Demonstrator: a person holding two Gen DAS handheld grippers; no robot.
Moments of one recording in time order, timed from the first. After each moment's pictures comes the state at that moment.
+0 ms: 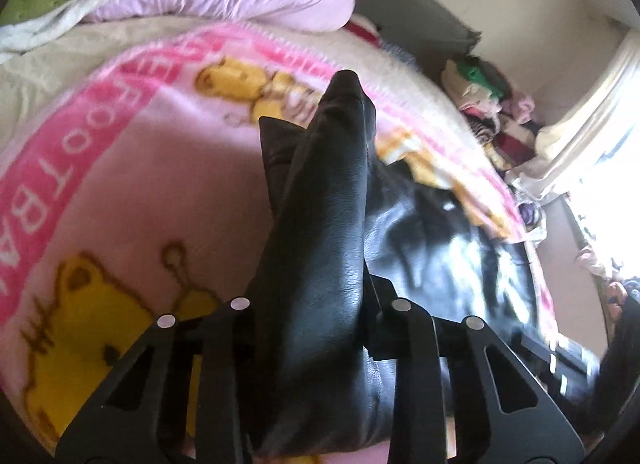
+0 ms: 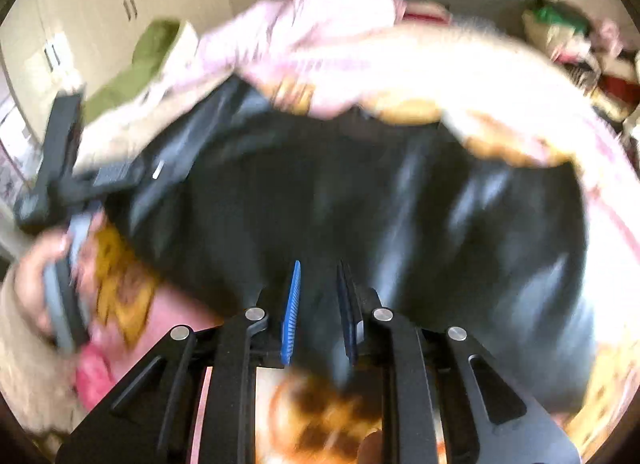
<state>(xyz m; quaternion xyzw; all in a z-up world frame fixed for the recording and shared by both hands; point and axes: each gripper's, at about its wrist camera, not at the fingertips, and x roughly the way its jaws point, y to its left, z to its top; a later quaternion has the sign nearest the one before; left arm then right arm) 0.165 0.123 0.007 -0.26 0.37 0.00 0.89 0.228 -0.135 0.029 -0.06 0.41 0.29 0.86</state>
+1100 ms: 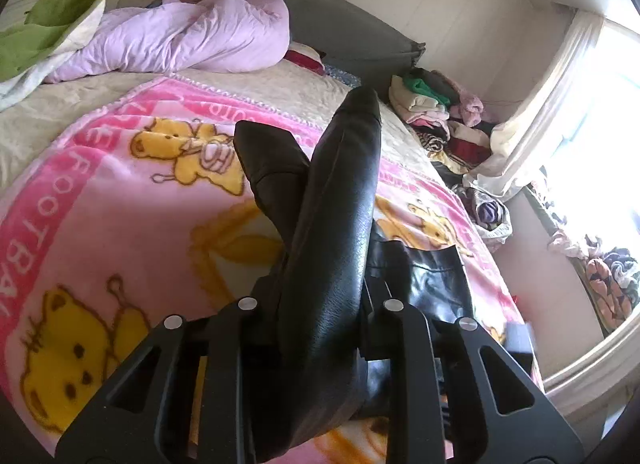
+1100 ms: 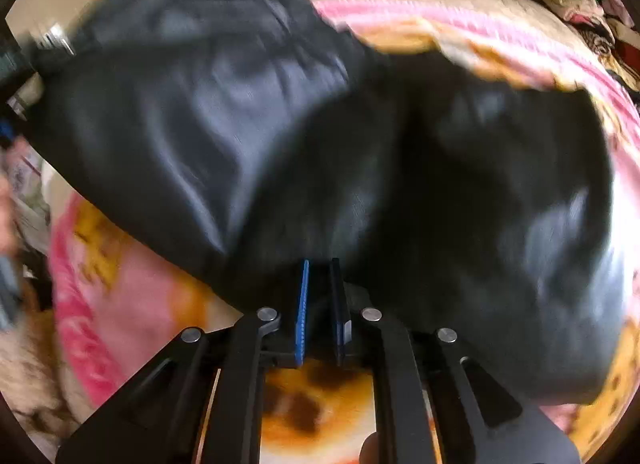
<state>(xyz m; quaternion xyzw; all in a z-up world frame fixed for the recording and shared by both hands) 0.157 0.063 0.075 -0.22 0.32 -0.06 0.92 0.219 -0.170 -0.039 -0.03 0.51 0.32 0.80</state>
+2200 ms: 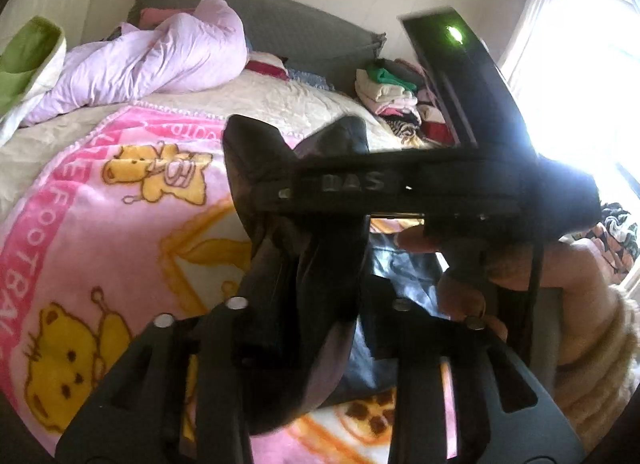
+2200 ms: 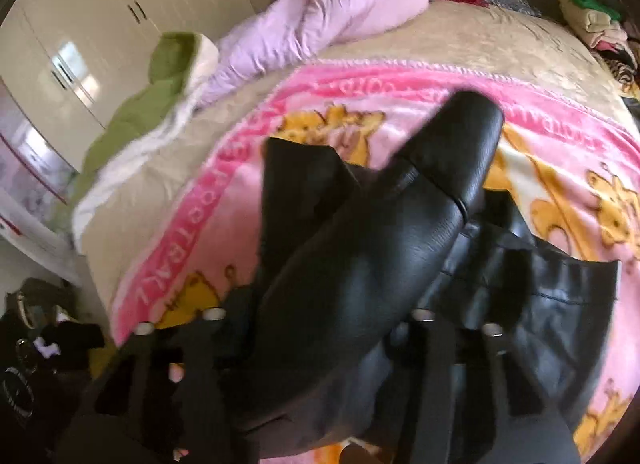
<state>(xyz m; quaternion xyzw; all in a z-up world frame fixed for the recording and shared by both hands) 0.136 0.026 0.094 -0.16 0.30 -0.10 0.93 0.292 -0.043 0.094 -0.01 0.48 0.37 0.80</state>
